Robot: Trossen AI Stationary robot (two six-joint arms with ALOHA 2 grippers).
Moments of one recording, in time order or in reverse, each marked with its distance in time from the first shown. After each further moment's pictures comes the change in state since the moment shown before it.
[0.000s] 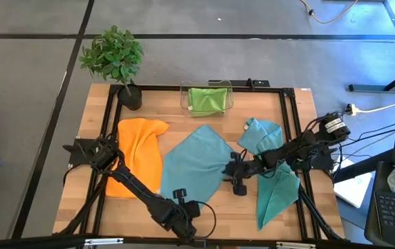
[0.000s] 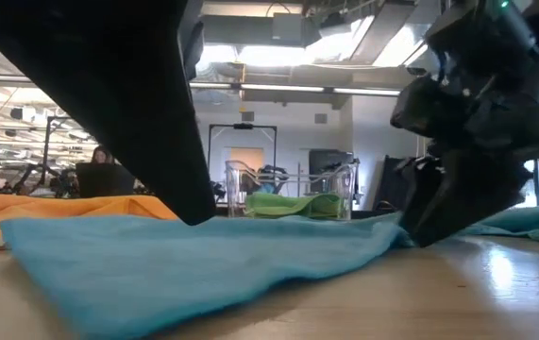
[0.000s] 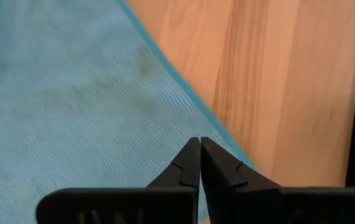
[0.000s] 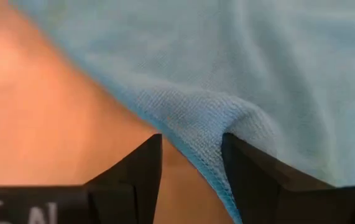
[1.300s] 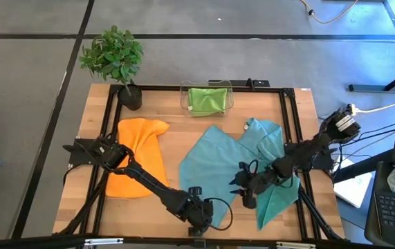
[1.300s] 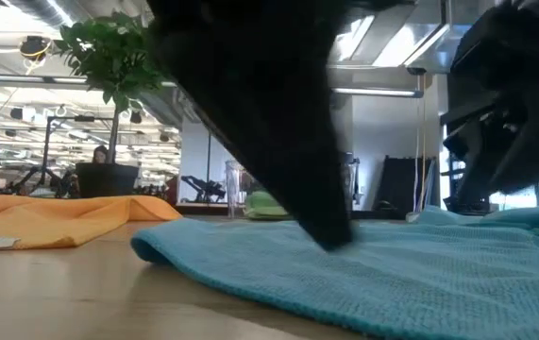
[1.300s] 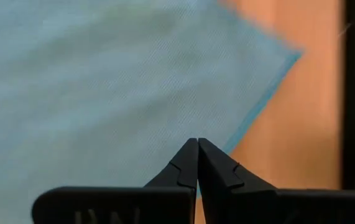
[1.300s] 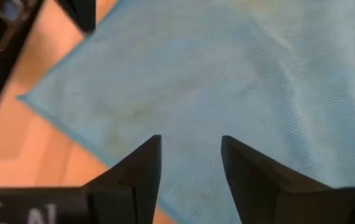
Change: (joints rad) left arm 0.103 0.086 0.128 0.020 0.173 0.259; right arm 0.213 -0.136 -0.009 0.033 0.192 0.198
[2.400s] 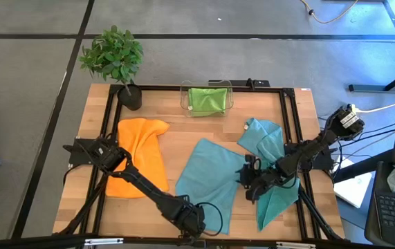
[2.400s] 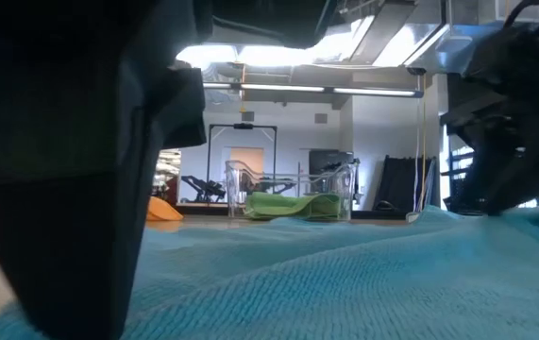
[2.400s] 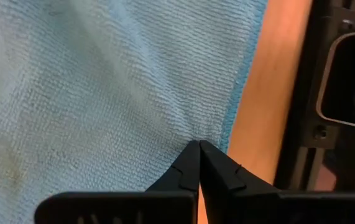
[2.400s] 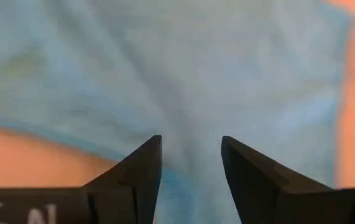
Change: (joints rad) left arm -0.047 -0.001 -0.030 -0.047 0.226 -0.213; right arm 0.006 -0.098 0.005 -0.309 0.217 -0.130
